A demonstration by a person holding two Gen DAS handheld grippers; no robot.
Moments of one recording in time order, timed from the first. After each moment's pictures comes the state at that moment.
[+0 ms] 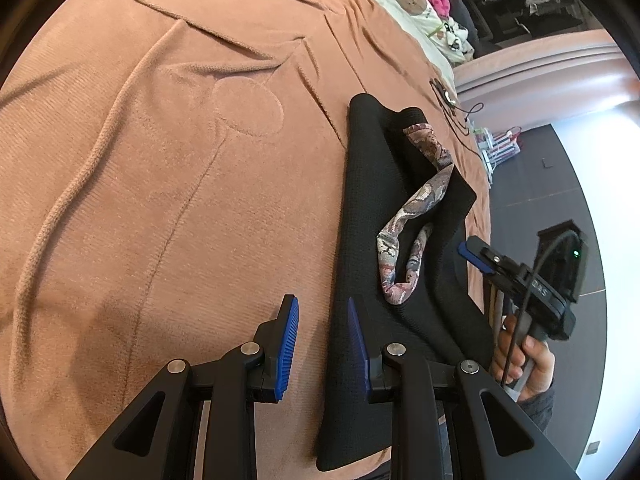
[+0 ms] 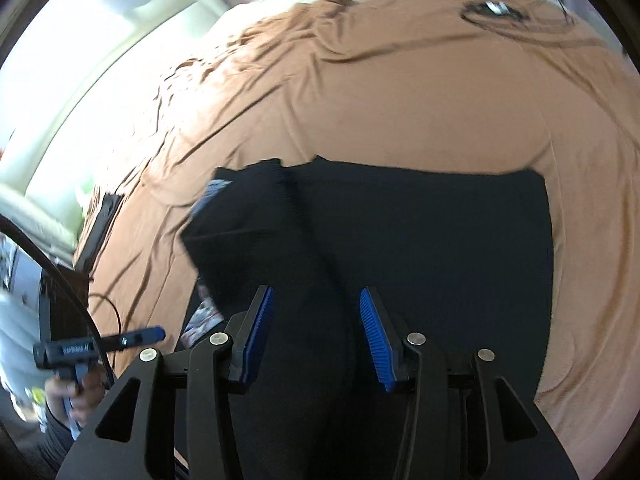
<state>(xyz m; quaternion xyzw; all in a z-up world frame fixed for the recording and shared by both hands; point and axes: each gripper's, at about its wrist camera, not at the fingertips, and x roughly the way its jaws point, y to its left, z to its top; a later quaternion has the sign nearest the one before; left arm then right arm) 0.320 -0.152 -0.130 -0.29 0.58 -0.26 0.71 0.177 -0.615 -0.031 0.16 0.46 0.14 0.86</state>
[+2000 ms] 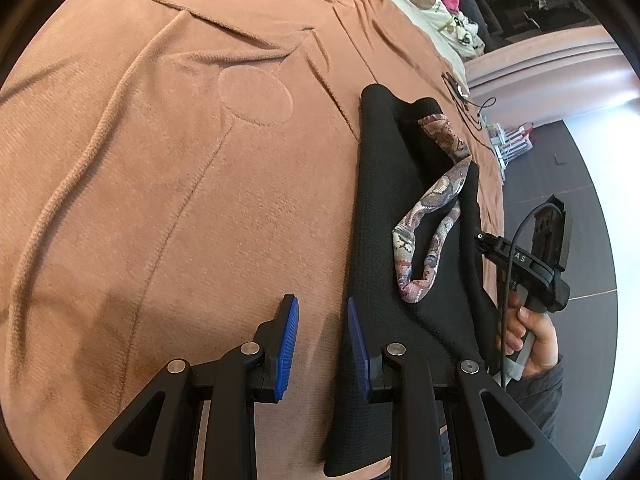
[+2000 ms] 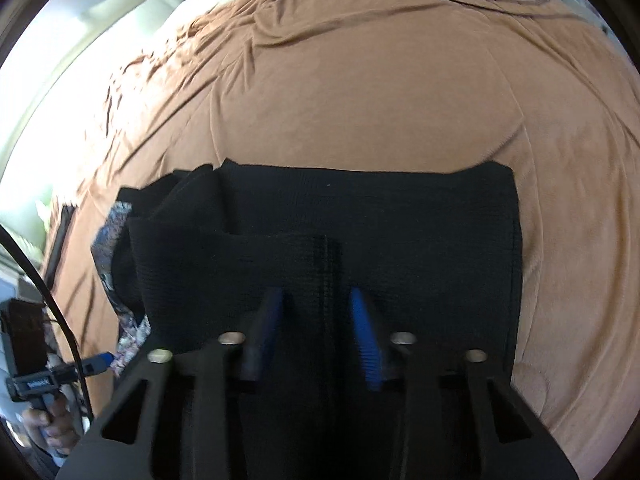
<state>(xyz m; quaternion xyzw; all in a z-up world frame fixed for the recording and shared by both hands) 0.319 -0.159 -0.135 -0.28 0.59 -0.24 0.72 0.222 -0.637 -0.055 0.14 0.49 0.09 0.85</state>
